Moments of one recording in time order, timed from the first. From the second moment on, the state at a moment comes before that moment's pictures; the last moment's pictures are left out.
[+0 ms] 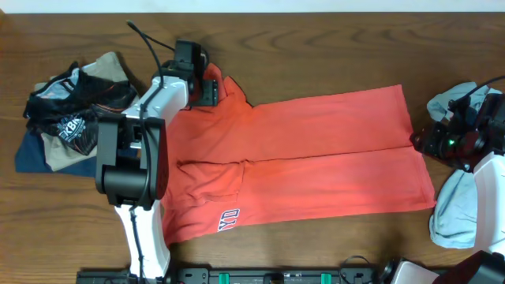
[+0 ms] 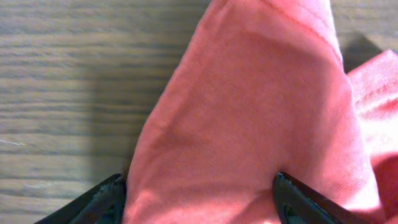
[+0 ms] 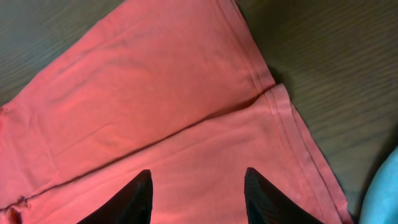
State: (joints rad) left arm -0.15 2.15 1.48 -0.50 -0.01 -0.11; right arm -0.43 1.39 1.05 -0.84 -0.33 0.07
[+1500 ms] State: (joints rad) left arm -0.13 1.84 1.48 -0.94 0.07 -0.27; right arm -0.22 2.12 1.27 -0.02 -0.13 0.03
